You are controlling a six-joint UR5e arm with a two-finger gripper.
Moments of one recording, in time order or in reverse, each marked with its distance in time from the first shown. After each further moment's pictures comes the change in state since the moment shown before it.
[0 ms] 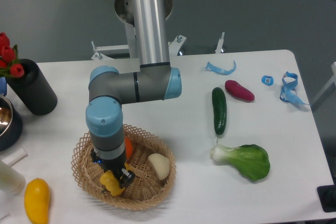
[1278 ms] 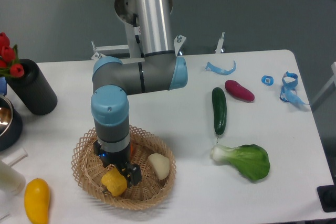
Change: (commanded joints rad) arm 0.002 0.015 -0.018 0.000 0.000 -0.002
